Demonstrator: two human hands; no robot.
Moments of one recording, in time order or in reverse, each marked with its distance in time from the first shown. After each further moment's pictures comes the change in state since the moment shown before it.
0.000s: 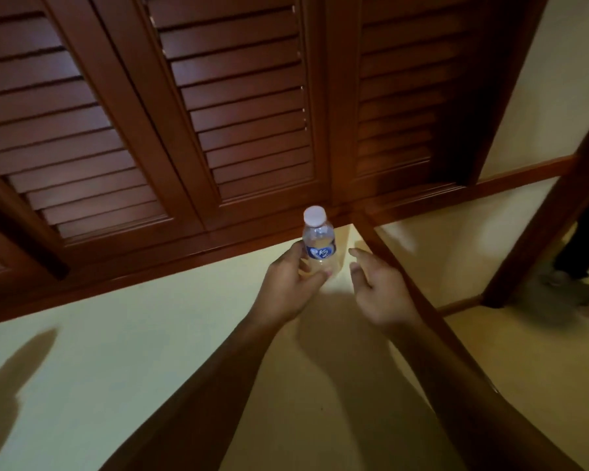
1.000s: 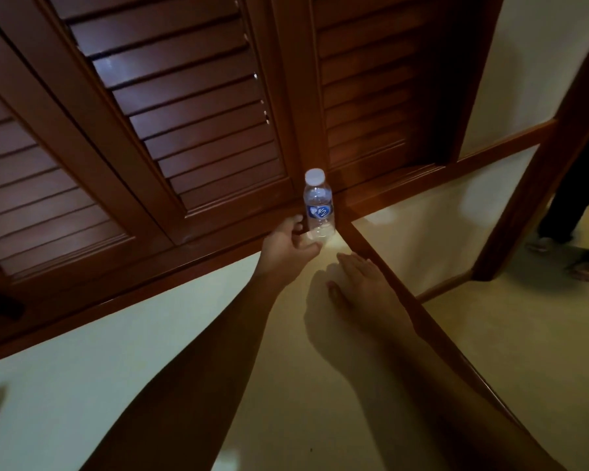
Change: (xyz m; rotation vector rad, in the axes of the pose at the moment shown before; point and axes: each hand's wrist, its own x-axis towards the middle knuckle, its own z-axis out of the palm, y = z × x) left_hand 0.109 -0.012 0.042 -0.011 -0.050 -0.104; right_hand 0.025 0.045 0.013 -0.259 -0.128 -0.081
